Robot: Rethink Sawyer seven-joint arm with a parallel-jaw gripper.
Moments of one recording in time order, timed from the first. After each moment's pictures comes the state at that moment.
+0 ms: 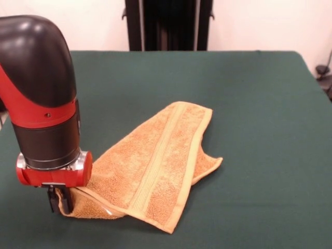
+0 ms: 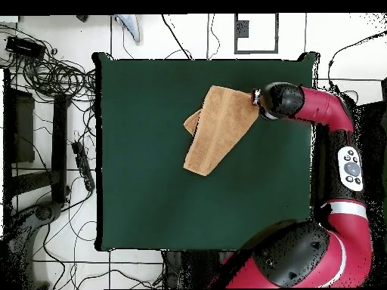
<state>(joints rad) -0.60 -0.16 0.47 0.84 -0.54 0.82 1.59</state>
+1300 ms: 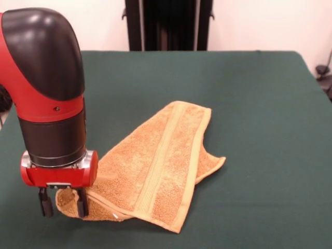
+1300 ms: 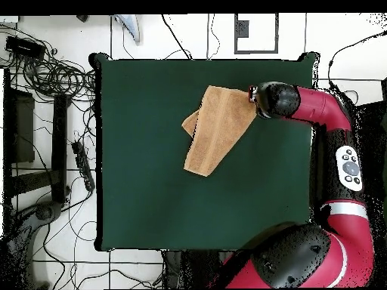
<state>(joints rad) -0.59 -0.19 0.47 0.88 -0.54 0.75 1.59</state>
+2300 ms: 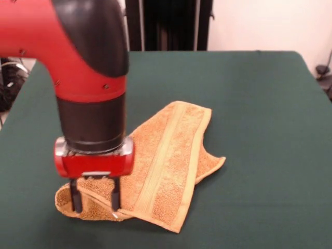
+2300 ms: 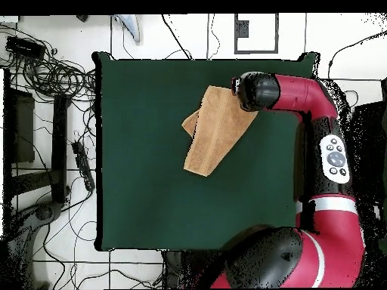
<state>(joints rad) -0.48 -0.27 0.43 0.91 -0.52 0.77 1.59</state>
